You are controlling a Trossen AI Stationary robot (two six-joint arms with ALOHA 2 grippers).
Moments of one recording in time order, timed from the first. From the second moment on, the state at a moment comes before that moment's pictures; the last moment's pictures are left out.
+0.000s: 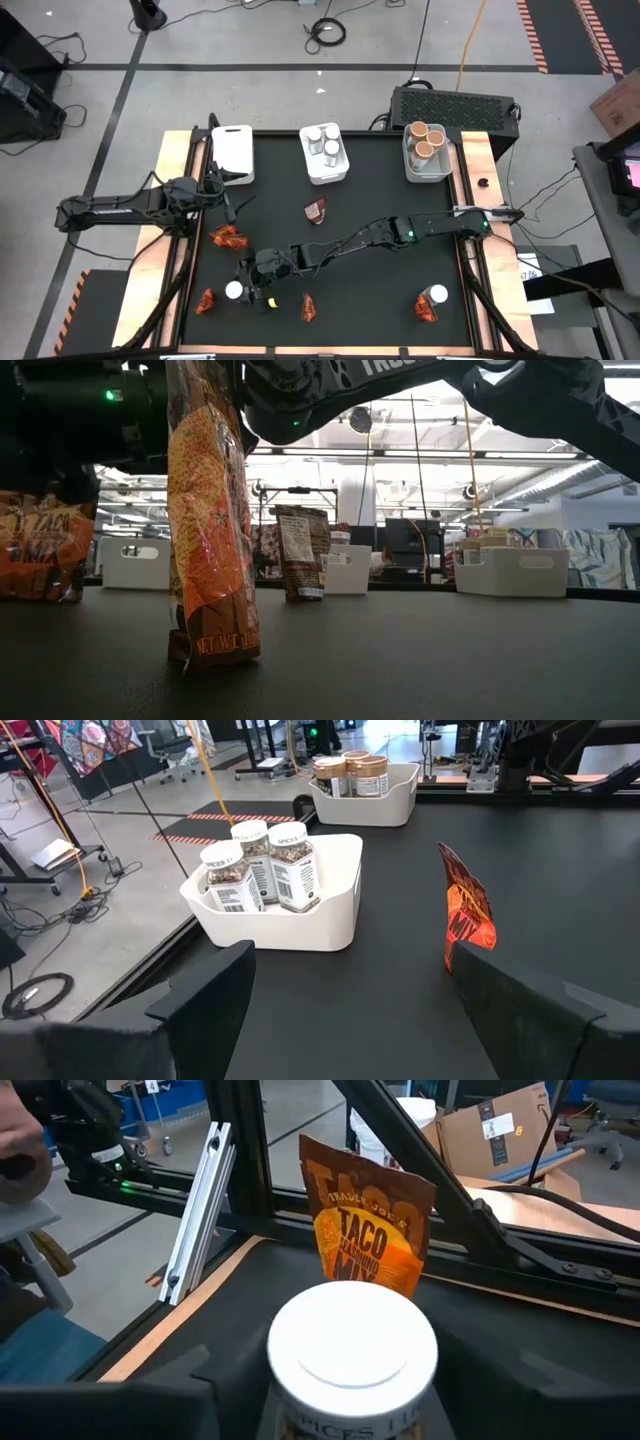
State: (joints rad) left arm 0.11 0.34 0.24 -0.14 -0.29 0.06; right arm 0.23 2.75 2.36 0.15 -0.19 0.01
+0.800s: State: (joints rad) left arm 0.11 0.34 0.24 -0.14 -0.29 0.07; right arm 0.15 2.30 2.36 -0.32 -0.32 -0.14
